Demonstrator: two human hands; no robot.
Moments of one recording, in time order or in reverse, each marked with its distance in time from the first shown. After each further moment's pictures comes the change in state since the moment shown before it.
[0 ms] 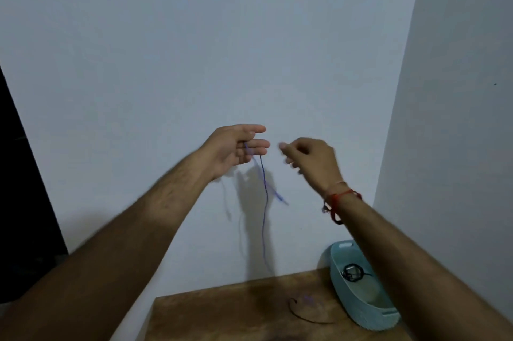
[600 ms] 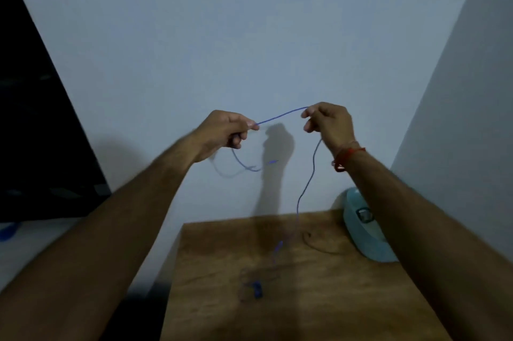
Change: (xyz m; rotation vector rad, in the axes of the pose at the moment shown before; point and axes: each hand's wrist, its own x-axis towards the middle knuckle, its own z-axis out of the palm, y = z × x) left_hand -0.044 -0.096 -0.081 0.241 0.009 0.025; right_hand -0.021 0.042 0.052 0.223 -0.064 0.117
